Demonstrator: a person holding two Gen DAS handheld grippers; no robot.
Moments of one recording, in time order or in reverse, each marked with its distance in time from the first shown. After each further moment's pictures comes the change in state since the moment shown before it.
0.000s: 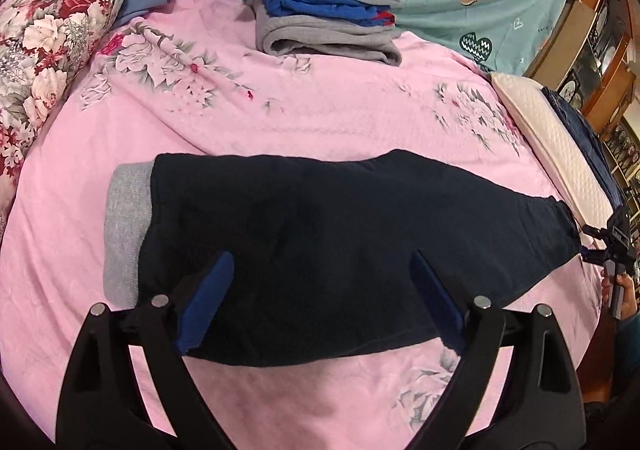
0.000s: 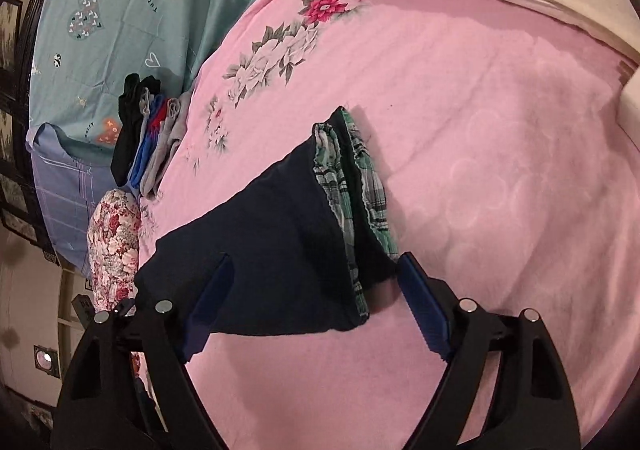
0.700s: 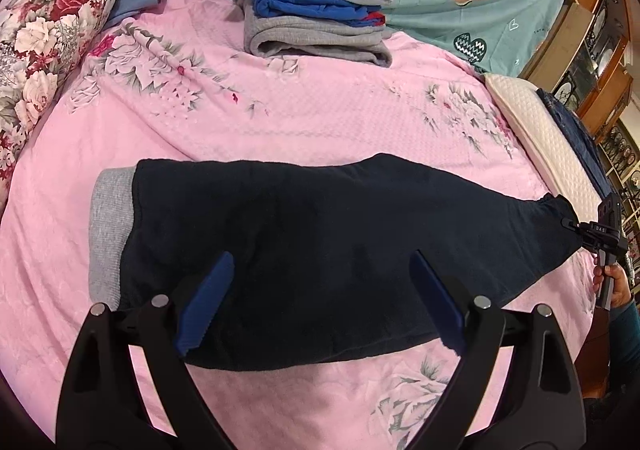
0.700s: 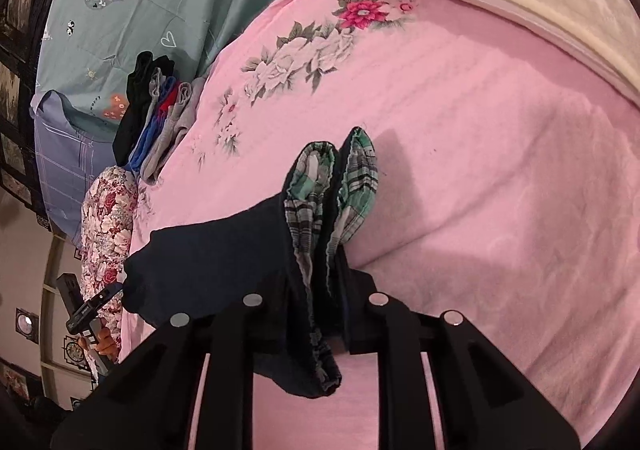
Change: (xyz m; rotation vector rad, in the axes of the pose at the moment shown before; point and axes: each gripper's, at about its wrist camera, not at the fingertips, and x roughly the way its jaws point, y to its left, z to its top) left arm -0.003 -0.007 0.007 -0.005 -0.006 -0.039; right arm 0.011 0.024 0.024 -0.136 0.009 -0.001
